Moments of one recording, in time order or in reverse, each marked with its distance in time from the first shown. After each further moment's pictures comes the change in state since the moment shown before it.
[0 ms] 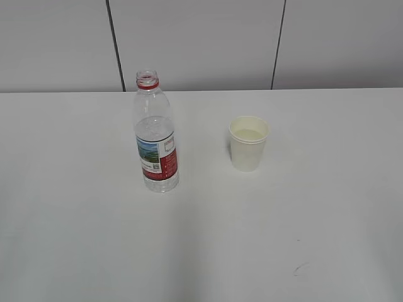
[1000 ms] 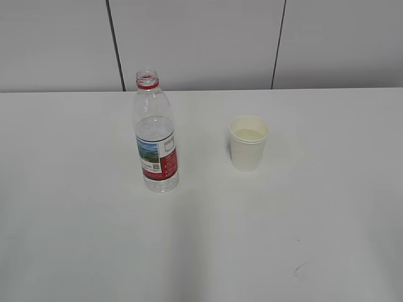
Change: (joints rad) left arm 0.000 0.000 0.000 0.000 0.000 0.000; right arm 0.000 0.000 0.000 0.000 0.000 0.002
